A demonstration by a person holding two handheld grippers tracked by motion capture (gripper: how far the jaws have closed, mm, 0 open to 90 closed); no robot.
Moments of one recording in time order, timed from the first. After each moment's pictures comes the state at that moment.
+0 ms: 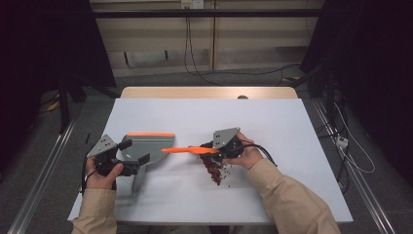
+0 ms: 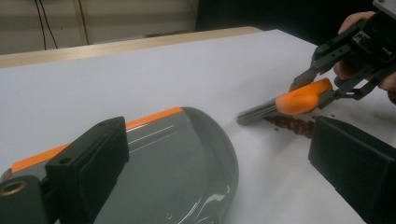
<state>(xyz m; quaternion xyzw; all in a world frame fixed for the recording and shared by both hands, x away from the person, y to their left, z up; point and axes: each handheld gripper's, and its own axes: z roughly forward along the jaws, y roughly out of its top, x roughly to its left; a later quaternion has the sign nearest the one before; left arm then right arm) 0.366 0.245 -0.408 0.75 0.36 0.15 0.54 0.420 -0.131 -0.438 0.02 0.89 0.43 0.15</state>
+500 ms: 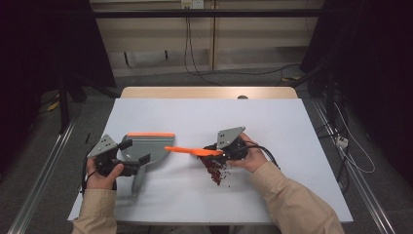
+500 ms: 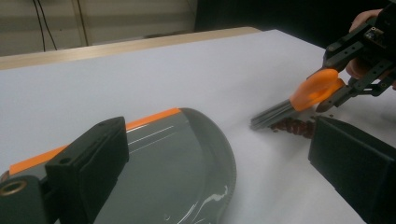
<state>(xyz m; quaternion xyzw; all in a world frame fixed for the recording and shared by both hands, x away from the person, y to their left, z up) 0.365 0.244 -0.407 0.75 0.35 0.16 0.54 0.409 -0.140 -0.430 0.06 0.89 0.44 0.12</state>
